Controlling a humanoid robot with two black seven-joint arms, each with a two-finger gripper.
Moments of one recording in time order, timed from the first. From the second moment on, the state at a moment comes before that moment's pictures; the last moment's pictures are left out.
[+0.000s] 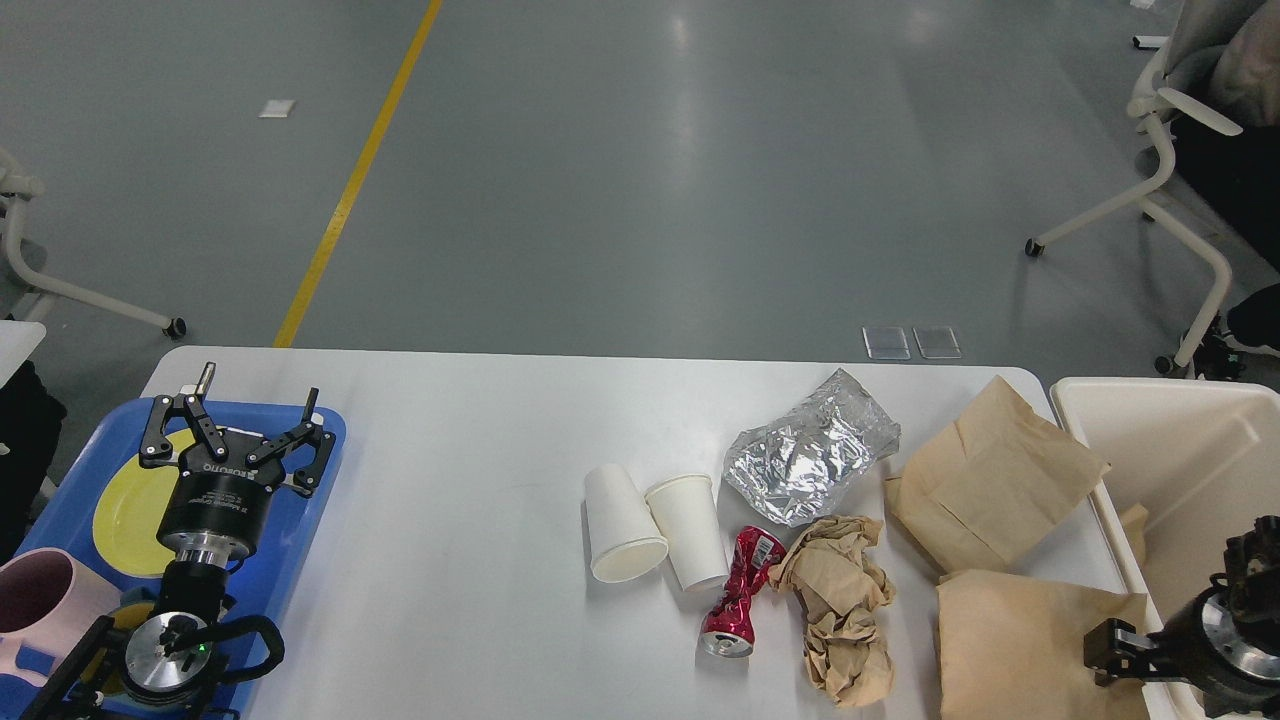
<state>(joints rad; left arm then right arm) -0.16 0.13 -1.49 -0.90 0.10 -0.55 -0.15 1.38 -0.60 -1.30 1.36 -0.28 0.14 -0.03</state>
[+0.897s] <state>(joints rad) -0.16 0.13 -1.49 -0.90 0.10 -0.55 -0.15 1.34 -0.57 -1.22 1.37 -0.26 0.12 -0.05</state>
